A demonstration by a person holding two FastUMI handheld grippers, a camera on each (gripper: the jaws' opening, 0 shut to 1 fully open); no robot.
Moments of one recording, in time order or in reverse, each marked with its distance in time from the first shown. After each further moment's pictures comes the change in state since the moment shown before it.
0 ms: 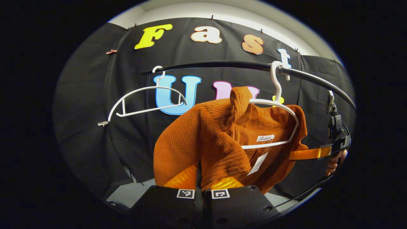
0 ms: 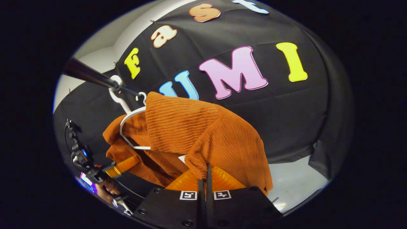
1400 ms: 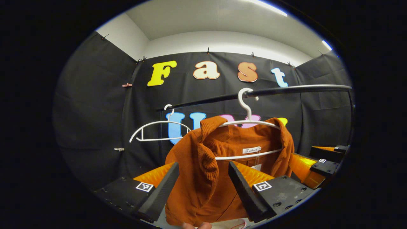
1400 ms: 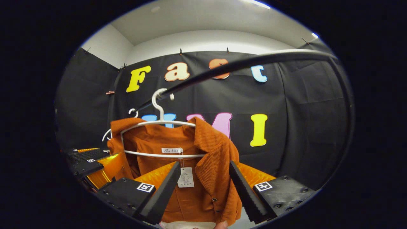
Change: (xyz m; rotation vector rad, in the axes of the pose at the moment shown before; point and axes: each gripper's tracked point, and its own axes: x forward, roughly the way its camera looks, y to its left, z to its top) left arm -0.034 -0.032 -0.009 0.088 -0.382 0.189; right arm -0.057 0.038 0.000 -0.295 -0.607 -0.390
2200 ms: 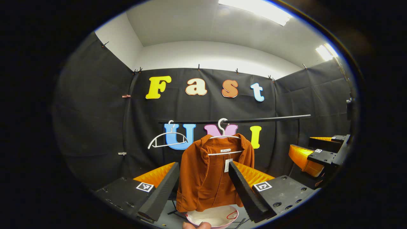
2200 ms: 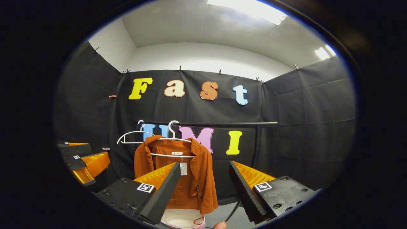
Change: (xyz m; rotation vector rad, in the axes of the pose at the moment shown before) left arm -0.233 0.030 0.082 -0.015 -0.039 -0.193; right arm -0.243 0.010 0.118 -0.105 -0.101 -0.115
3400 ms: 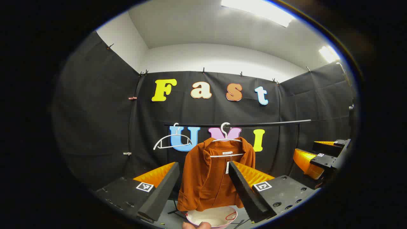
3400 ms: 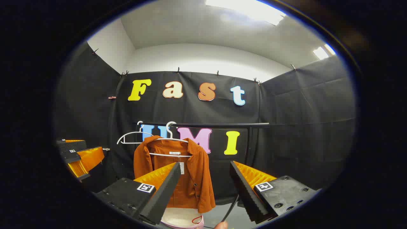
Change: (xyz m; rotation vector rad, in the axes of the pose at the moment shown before) left arm -0.045 -0.003 0.023 -0.011 -0.030 0.063; right arm -0.036 -0.024 0.008 0.002 0.004 -0.020
